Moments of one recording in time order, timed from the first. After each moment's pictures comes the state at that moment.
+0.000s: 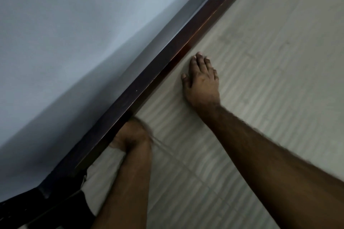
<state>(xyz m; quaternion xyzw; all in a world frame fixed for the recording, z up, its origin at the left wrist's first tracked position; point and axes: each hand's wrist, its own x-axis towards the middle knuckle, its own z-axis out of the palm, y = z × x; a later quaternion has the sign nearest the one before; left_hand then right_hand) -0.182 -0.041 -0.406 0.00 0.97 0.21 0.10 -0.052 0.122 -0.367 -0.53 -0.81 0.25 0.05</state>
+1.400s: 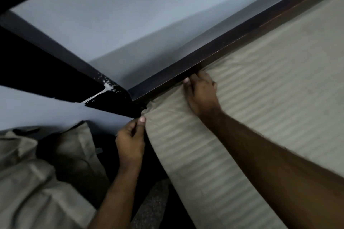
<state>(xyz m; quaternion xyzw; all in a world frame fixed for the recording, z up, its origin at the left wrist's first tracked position) -0.173 -0.275 -0.354 -0.03 0.84 0.49 0.21 -0.117 -0.055 -0.361 -0.33 -0.87 0.35 0.09</state>
